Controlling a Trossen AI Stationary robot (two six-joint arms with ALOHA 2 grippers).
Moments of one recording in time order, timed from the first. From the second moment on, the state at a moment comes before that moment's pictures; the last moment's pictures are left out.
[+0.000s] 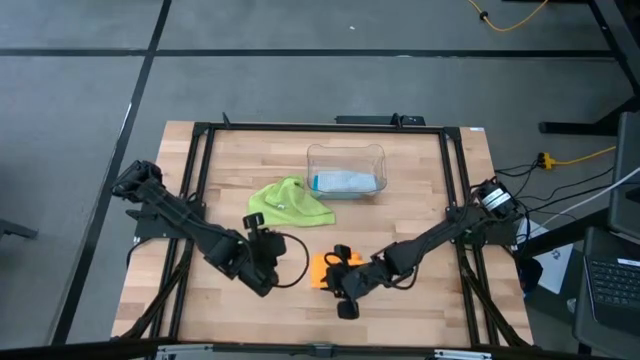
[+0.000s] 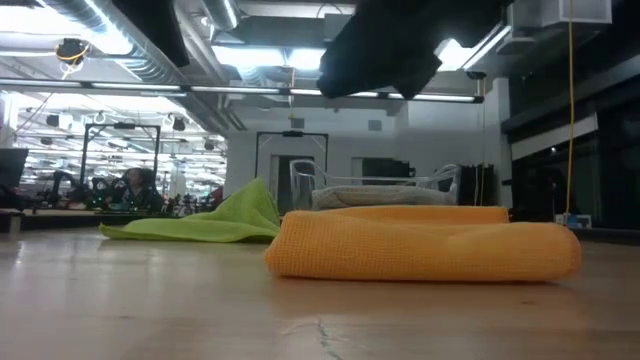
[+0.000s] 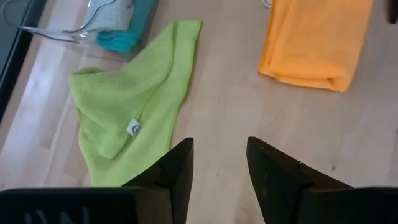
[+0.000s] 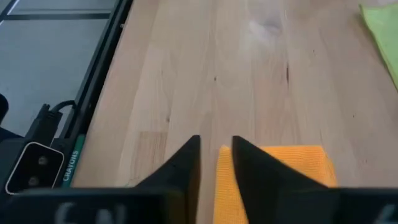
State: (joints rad) left arm -0.59 1.61 1.36 -1.11 -0.59 -0.79; right arm 0.51 1.88 1.22 -0.07 0.26 0.36
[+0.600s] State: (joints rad) left arm -0.58 1.61 1.36 -1.09 -0.60 -0.79; right arm 0.53 1.91 1.22 -0.11 0.18 0.27
